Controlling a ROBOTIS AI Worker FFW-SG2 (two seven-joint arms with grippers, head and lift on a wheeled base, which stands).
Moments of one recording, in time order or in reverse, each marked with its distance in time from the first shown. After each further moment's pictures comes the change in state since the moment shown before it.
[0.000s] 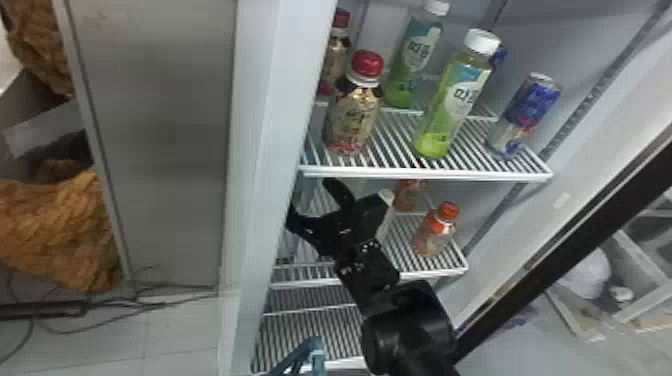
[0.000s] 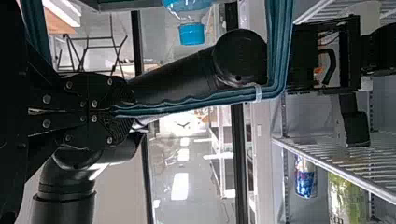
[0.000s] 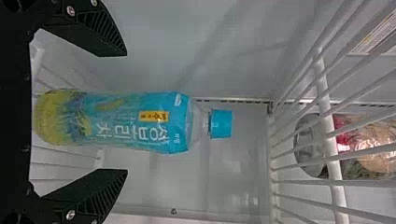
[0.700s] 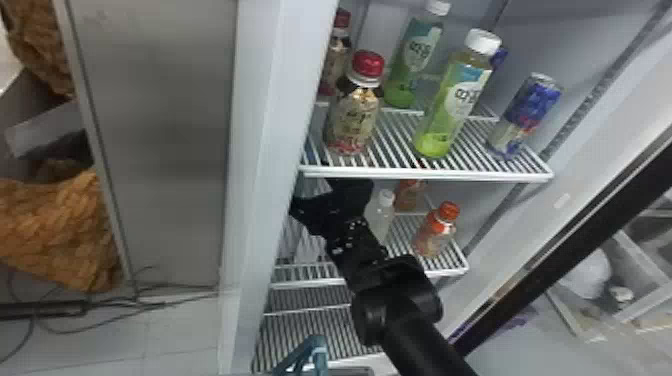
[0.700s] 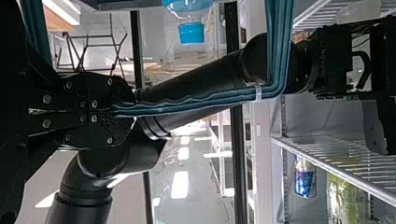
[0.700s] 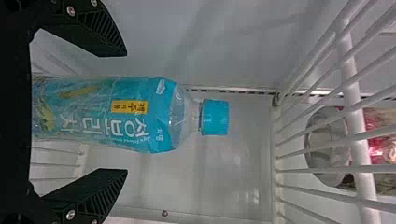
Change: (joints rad) left arm -0.016 0.003 -0.014 0.016 0.009 -0.012 -0.001; right arm -0.145 -0.004 0.090 0.149 -0.028 -0.003 -0.075
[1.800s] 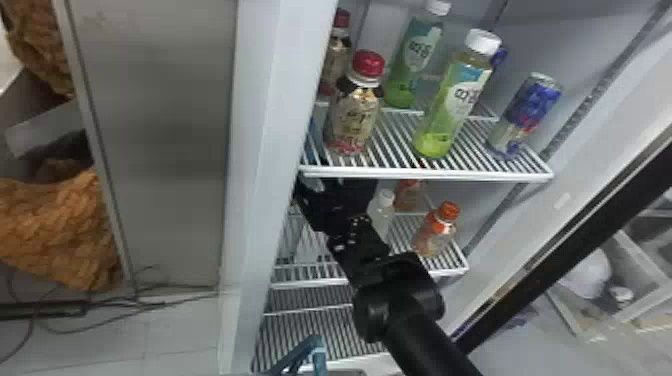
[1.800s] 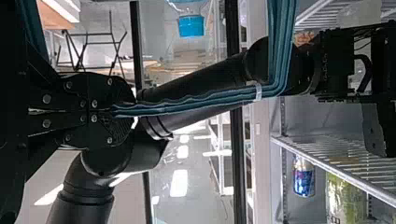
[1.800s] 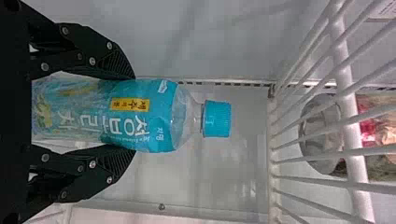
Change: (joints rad) left arm 0.004 0.004 -0.002 0.003 0.006 -0.008 -0.002; right arm -0.002 -0.011 0.006 -0.020 -0.025 0.000 -0.011
